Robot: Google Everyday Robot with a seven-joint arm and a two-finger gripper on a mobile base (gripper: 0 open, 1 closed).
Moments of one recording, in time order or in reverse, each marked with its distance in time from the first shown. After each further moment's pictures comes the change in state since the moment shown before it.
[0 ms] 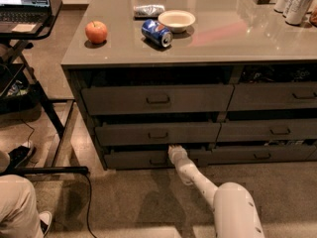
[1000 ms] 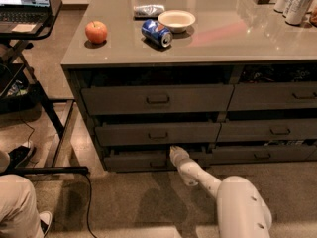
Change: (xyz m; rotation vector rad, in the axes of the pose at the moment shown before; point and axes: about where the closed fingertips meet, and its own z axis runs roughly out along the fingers) arm 0.013 -0.004 -0.018 -0.003 0.081 0.012
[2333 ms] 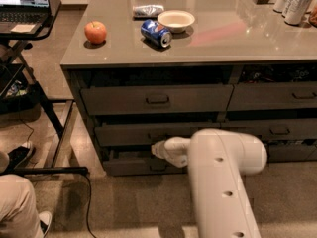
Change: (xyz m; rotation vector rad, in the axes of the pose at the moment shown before) arm -0.042 0.126 -0.056 -0.206 0.319 -0.059
